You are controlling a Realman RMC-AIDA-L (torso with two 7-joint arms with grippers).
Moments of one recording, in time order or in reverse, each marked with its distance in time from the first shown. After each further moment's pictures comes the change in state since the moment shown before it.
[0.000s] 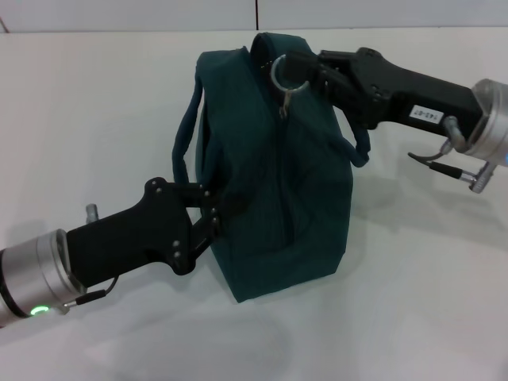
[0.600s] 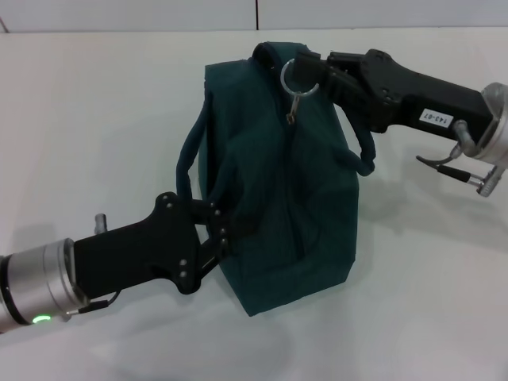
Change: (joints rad) left arm -0.010 0.003 0.008 0.002 0.061 0.016 0.008; right arm -0.033 -0.005 0.002 -0.029 0.000 -0.005 -0.003
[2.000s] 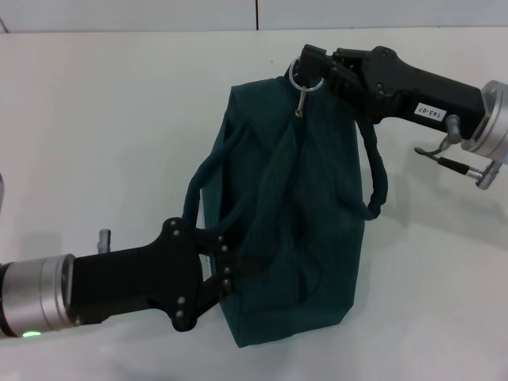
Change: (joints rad) left arm -0.004 0.012 0.003 0.047 0.117 0.069 0.028; right arm -0.011 -0.001 0.013 -0.004 -0.005 0.106 -0.047
